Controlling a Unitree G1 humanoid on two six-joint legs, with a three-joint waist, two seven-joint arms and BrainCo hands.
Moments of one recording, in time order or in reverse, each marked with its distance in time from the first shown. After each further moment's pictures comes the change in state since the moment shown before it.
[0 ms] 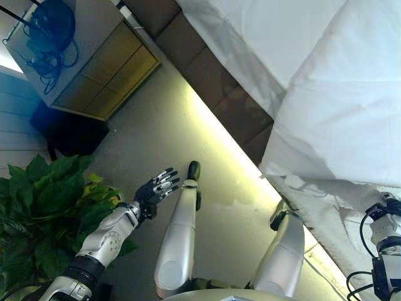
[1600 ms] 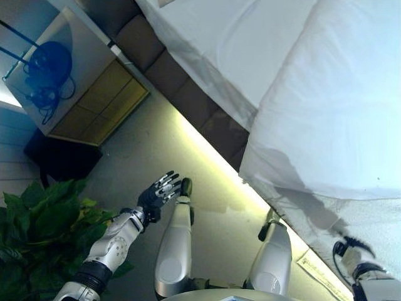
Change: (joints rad) left arm 0.035 -0.072 0.040 0.036 0.004 -0.008 0.008; right arm 0.152 0.108 0.060 -0.140 -0.135 0.053 -0.077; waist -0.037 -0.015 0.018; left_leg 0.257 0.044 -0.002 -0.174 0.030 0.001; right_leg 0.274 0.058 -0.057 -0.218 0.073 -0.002
